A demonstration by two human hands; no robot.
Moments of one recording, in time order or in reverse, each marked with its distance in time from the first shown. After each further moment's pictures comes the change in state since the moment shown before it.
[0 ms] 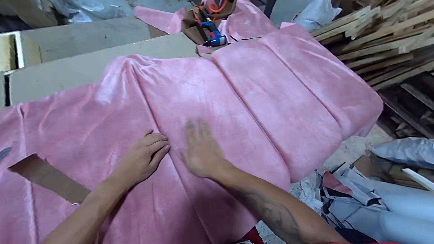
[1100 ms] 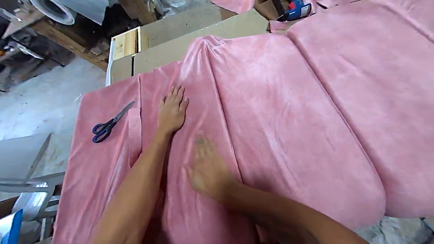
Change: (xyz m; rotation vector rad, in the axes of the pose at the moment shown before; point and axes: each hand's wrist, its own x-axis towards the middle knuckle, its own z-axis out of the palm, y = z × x) left_hand -0.038 -0.079 -0.058 0.265 0.037 -0.707; right_hand -0.028 -0.149 0.061 0.248 -0.125 -0.281
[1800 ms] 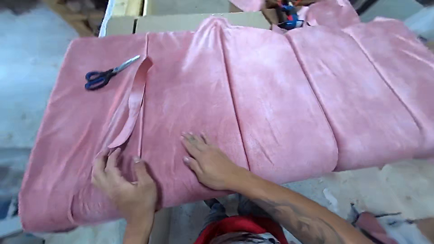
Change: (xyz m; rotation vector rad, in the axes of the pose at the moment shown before) left_hand -0.366 0.066 -0.025 -0.216 0.672 -0.491; right_hand -0.110 -0.041 -0.008 -0.013 -0.096 -0.183
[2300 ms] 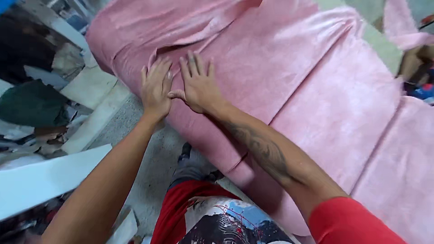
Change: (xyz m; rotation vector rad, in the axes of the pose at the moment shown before) left_hand -0.052 -0.033 0.029 0.186 0.008 -0.182; right_hand 0.070 -0.038 0.004 -0.147 0.001 -0.788
